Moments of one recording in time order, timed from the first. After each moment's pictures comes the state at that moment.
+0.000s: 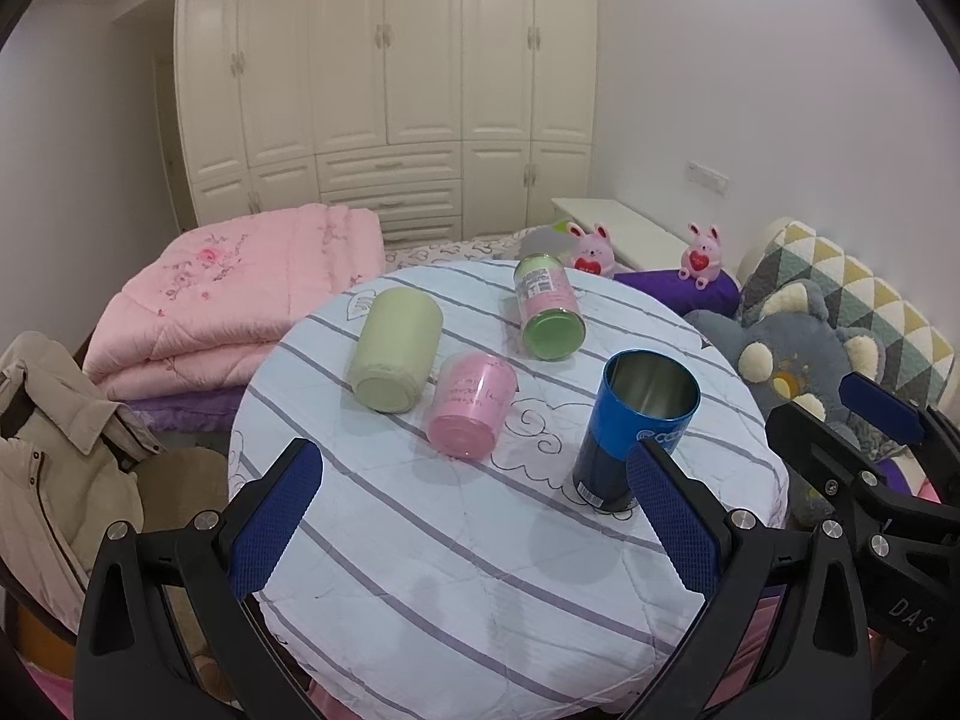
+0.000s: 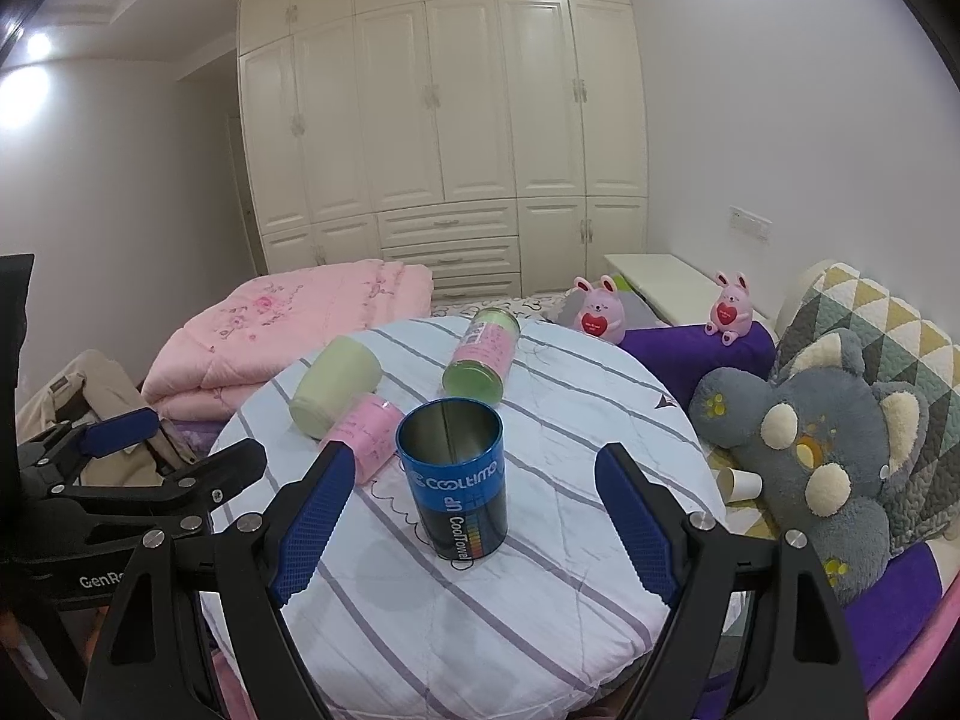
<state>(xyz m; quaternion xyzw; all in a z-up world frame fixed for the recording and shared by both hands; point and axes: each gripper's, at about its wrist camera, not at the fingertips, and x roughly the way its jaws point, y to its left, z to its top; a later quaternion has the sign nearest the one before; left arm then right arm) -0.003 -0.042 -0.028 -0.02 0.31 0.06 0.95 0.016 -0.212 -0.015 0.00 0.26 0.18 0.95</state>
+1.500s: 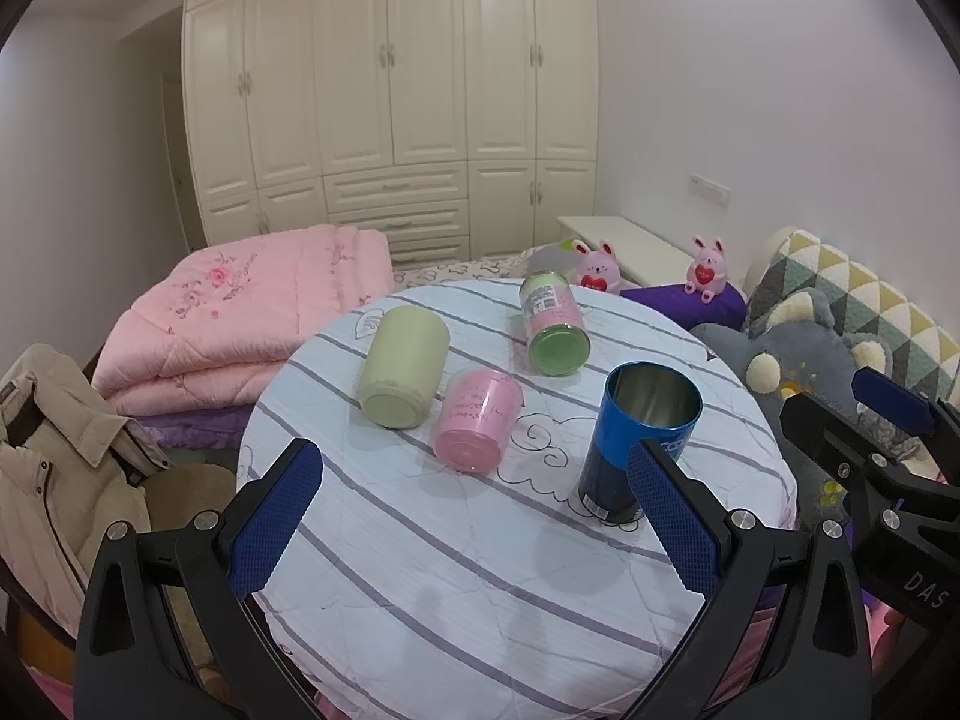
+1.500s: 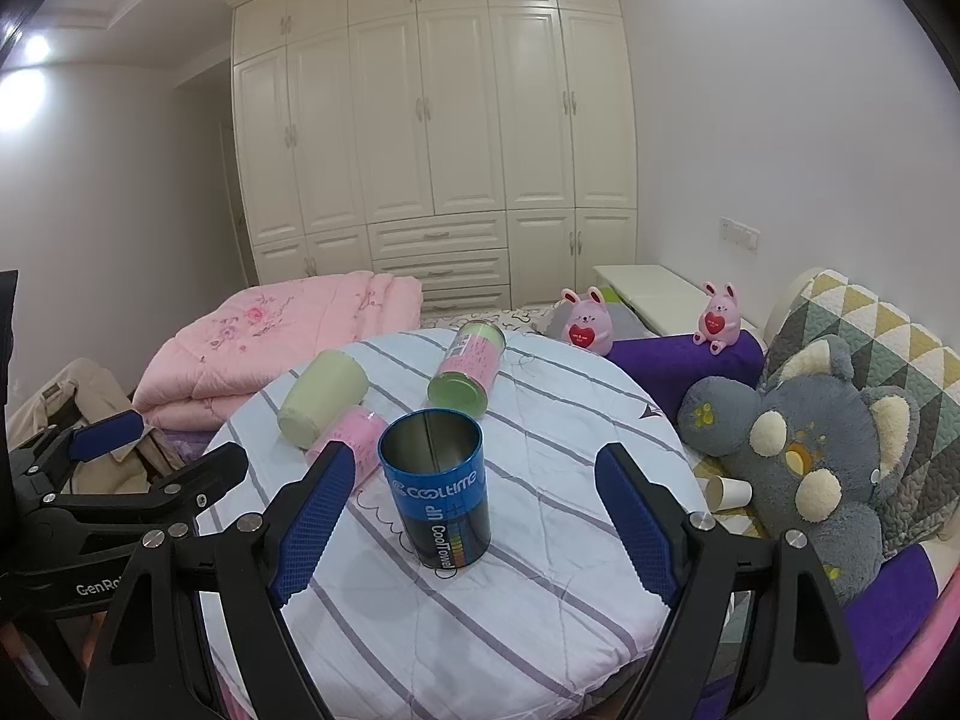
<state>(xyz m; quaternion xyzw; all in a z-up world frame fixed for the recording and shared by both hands) -0.007 -0.049 -0.029 -0.01 0.29 0.07 0.96 0.014 -0.218 -0.013 0.00 0.24 0.17 0.96</state>
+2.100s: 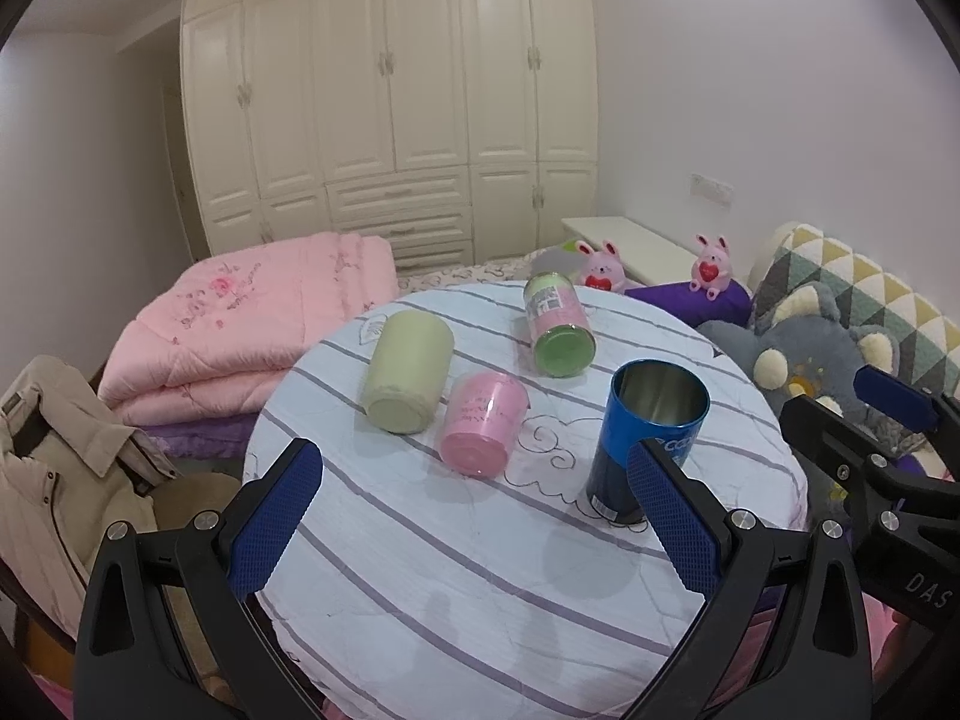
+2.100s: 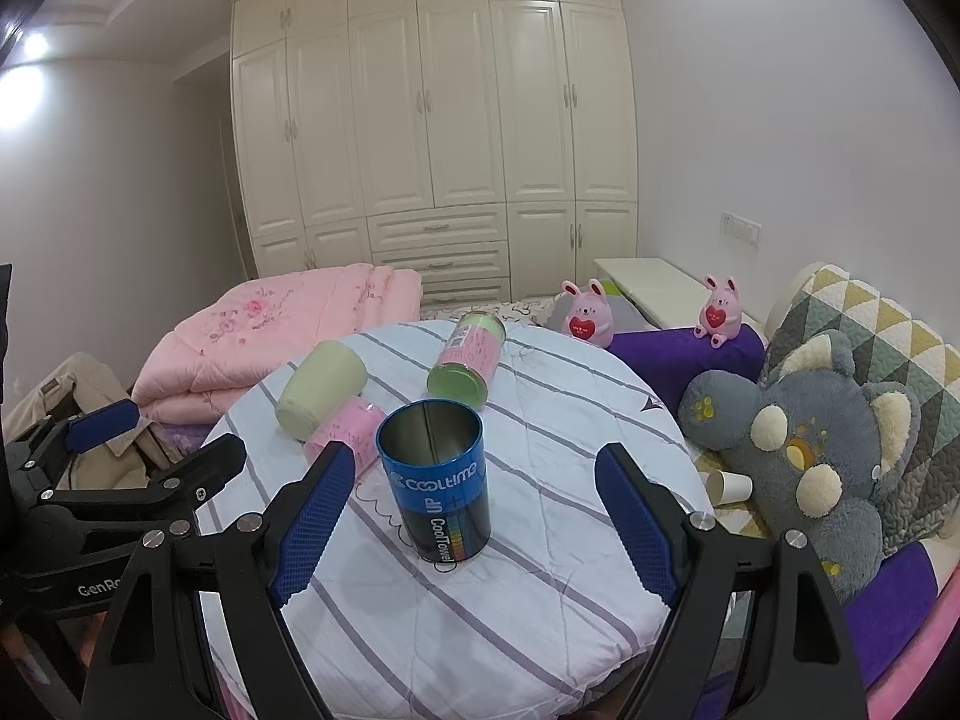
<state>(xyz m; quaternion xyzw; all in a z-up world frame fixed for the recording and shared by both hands) -0.006 -0.050 -0.031 0.00 0.28 0.07 0.96 0.015 -0.218 -0.017 0.00 0.25 0.17 0.95</state>
